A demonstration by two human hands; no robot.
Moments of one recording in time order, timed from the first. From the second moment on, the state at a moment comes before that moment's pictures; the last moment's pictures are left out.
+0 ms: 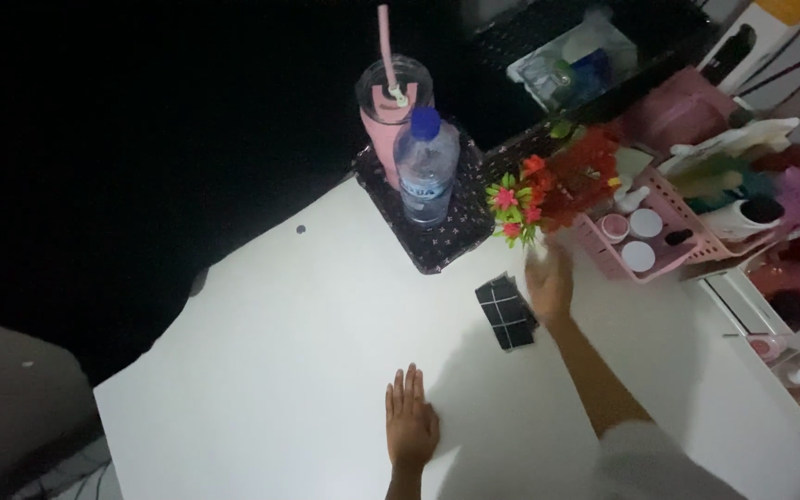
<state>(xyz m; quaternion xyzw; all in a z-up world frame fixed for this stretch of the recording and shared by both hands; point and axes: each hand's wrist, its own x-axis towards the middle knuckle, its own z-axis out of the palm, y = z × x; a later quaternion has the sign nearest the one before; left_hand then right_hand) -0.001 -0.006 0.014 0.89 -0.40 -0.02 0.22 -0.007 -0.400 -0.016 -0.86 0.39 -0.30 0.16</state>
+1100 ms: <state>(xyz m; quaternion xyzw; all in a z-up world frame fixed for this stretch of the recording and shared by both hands) 0.014 0.008 0.030 0.88 -0.36 -0.22 0.20 -0.028 -0.350 -0.029 -0.96 0.29 0.01 -0.05</state>
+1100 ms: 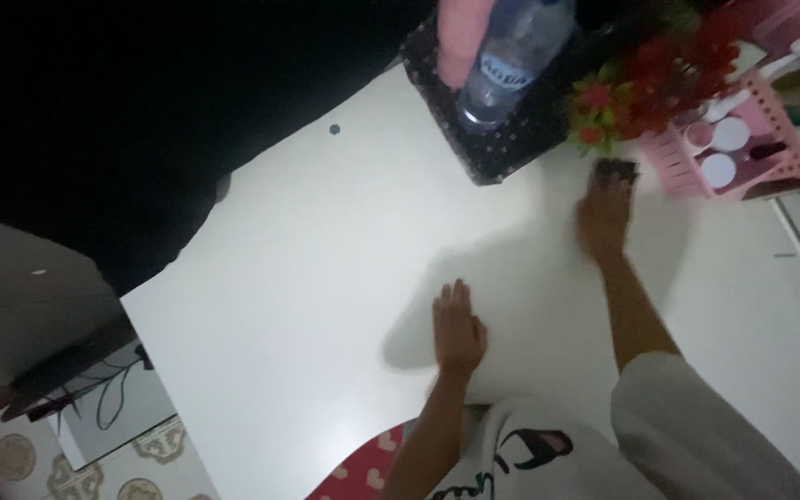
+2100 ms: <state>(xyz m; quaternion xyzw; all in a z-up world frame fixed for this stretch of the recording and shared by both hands) 0.105 0.148 0.037 0.84 -0.49 -0.24 0.05 0.049 -0.073 -0.007 -0.94 0.28 0.10 0.16</state>
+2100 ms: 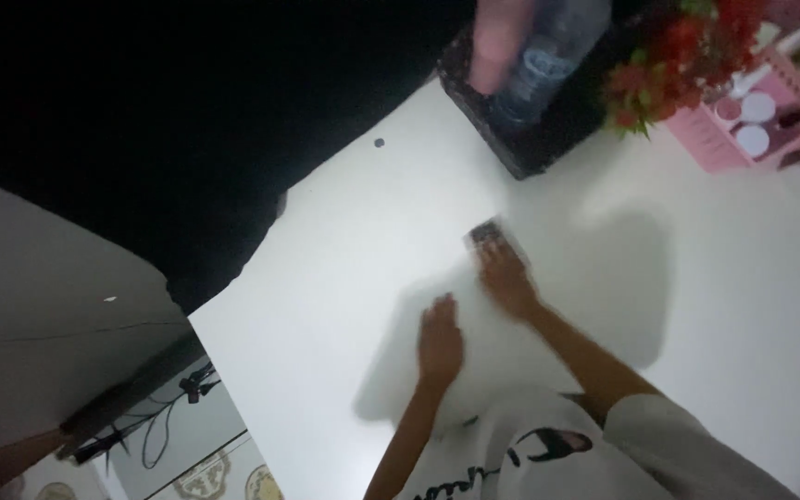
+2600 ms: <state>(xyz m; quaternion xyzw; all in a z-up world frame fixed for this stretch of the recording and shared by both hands) 0.282 0.206 -0.021 0.95 -0.26 0.00 0.16 0.224 -0.024 0.053 -0.82 0.31 0.04 0.49</state>
